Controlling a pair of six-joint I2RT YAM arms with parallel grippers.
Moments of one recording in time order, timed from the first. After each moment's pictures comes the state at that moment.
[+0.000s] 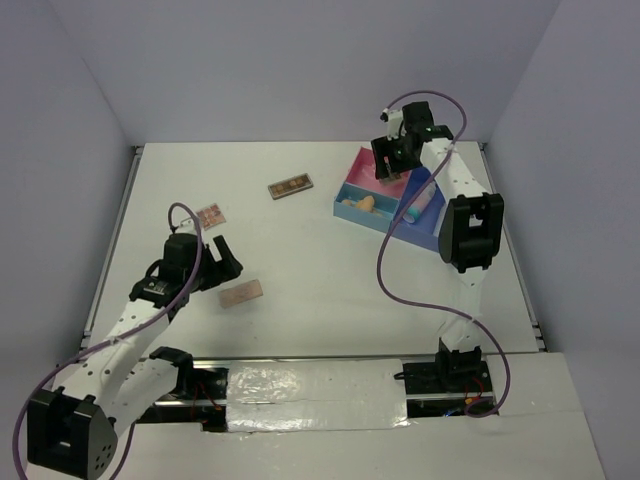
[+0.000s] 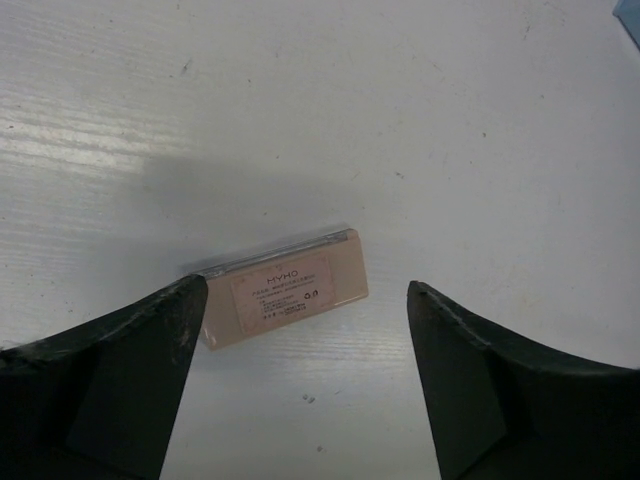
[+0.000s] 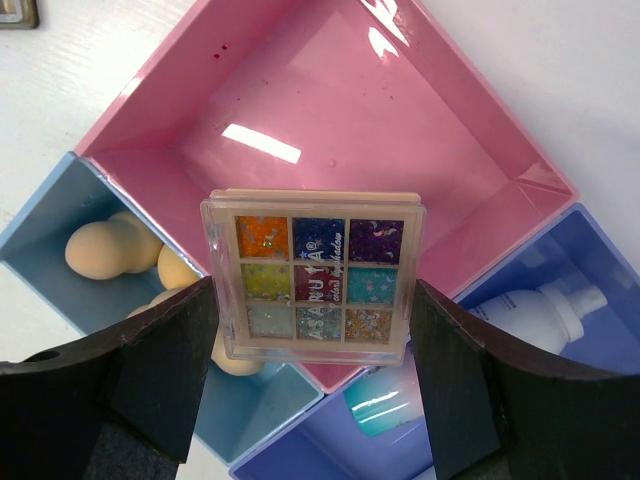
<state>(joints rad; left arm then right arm) -0.22 0.86 0.56 -0.42 0.00 -0.59 0.12 2.18 2.02 -0.76 -0.20 -0.19</state>
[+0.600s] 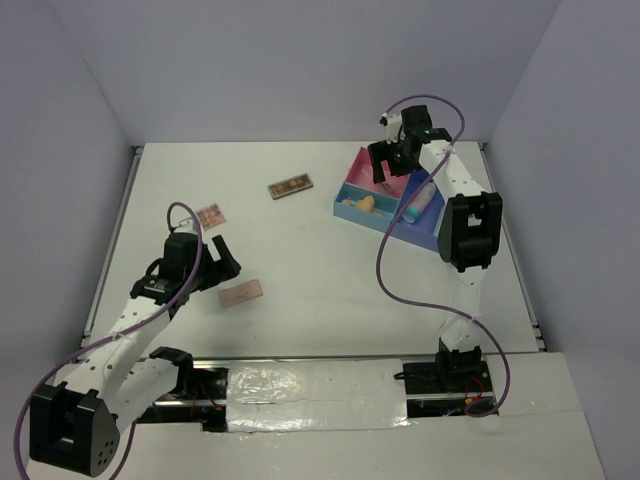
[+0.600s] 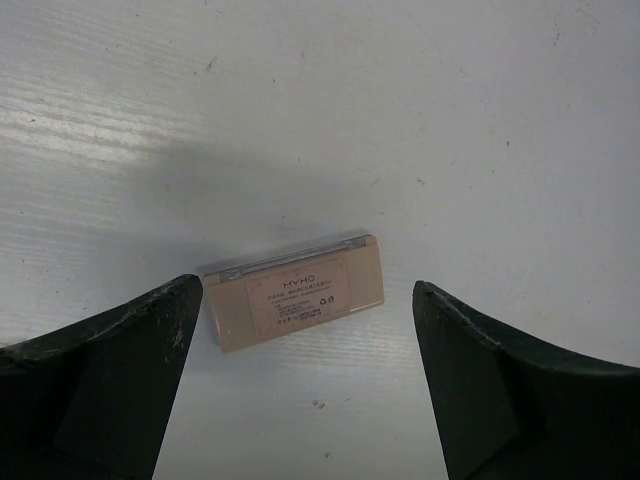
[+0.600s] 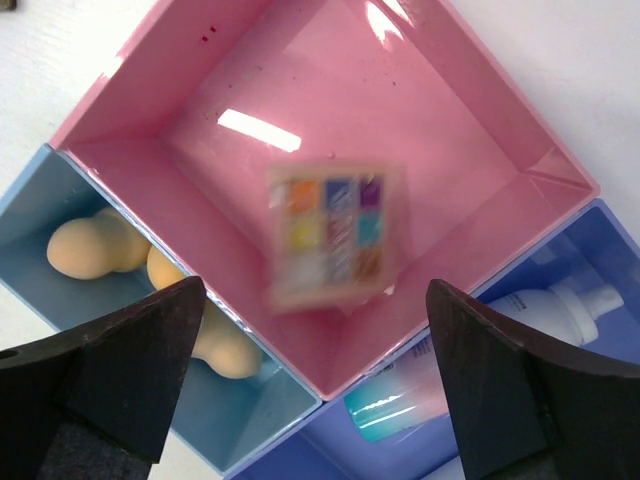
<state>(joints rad) -0.20 0.89 0.55 -0.42 -0.02 -0.59 0.12 2.19 2.00 -0.75 -0.20 -0.19</state>
